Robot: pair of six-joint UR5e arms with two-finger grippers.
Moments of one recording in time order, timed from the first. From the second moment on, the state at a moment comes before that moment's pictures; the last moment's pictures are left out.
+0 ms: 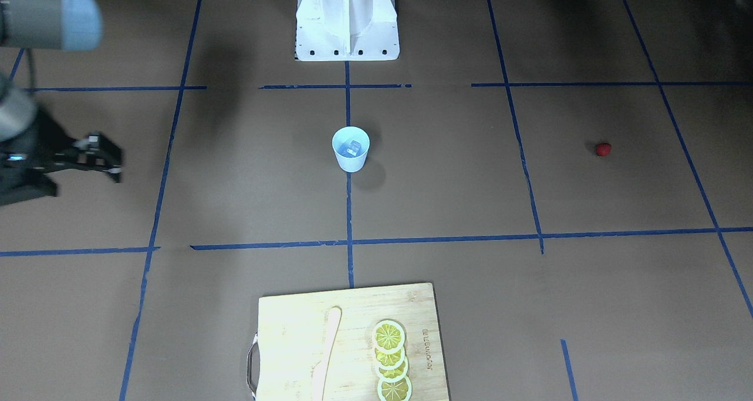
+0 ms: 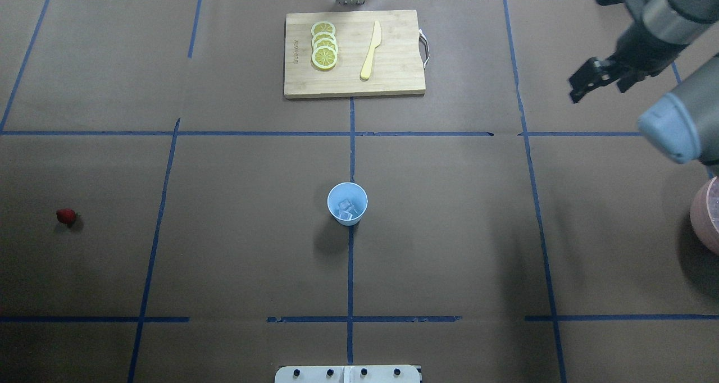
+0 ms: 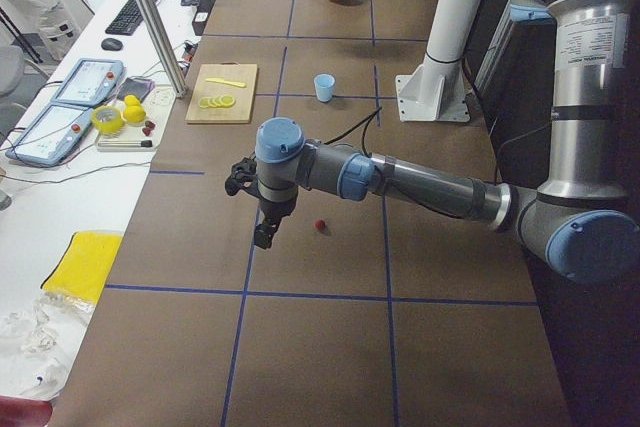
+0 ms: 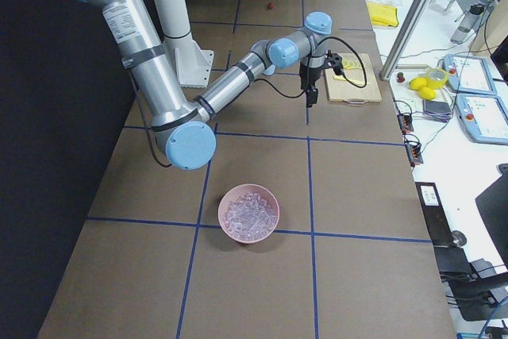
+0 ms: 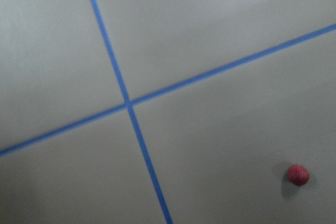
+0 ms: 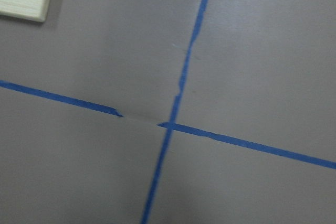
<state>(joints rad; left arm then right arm) -1.48 -1.54 -1.85 -1.62 -2.34 0.16 1.16 -1.26 1.85 -1.76 2.26 0.31</state>
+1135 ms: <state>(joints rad) -1.28 -1.54 -1.86 -1.72 -2.30 -0.18 1.62 -1.73 1.85 -1.75 2.33 -0.35</state>
